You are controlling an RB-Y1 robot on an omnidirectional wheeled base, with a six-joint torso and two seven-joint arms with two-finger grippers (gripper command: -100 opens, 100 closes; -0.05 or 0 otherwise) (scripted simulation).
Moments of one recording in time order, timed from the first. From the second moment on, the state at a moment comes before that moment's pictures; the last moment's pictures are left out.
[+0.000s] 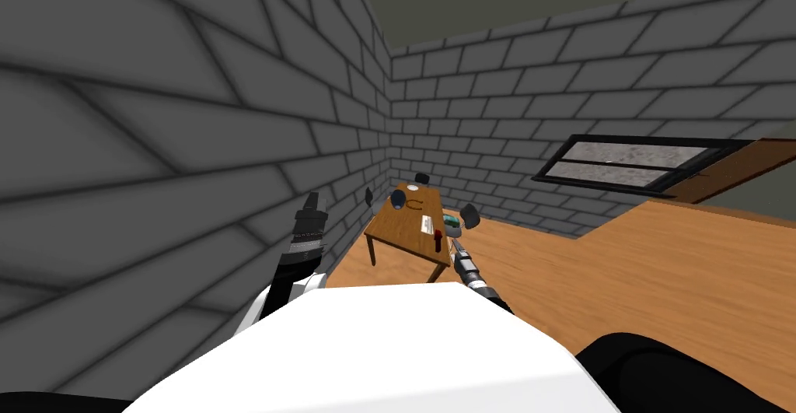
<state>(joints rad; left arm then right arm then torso) 0.53 -0.01 -0.02 -2.31 -0.12 -0.42 -0.09 0.89 -0.34 0.05 -2.18 -0.22 -0.07 0.08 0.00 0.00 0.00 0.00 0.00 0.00</state>
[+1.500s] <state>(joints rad) 0.53 -0.01 -0.02 -2.31 -0.12 -0.42 -0.09 1.02 -0.52 0.05 -1.98 -0.41 0.29 0.20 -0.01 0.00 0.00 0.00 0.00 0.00</state>
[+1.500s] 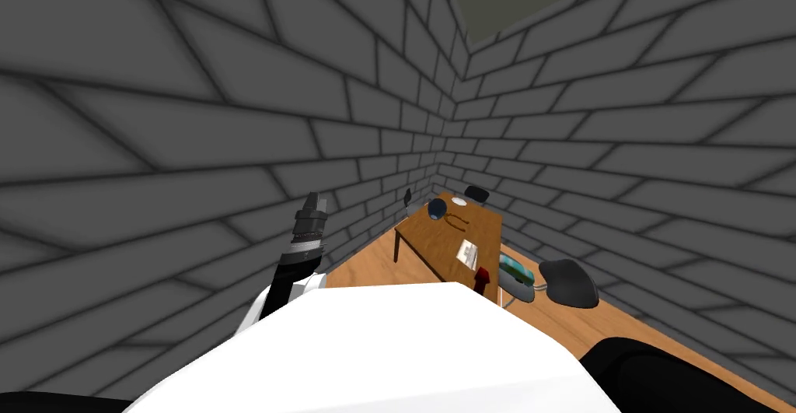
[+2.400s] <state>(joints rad) 0.53 -0.01 -0.02 -2.31 -0.12 -0.42 -0.09 1.04 -0.69 0.02 -1.81 -0.54 0.49 0.26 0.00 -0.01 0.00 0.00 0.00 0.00</state>
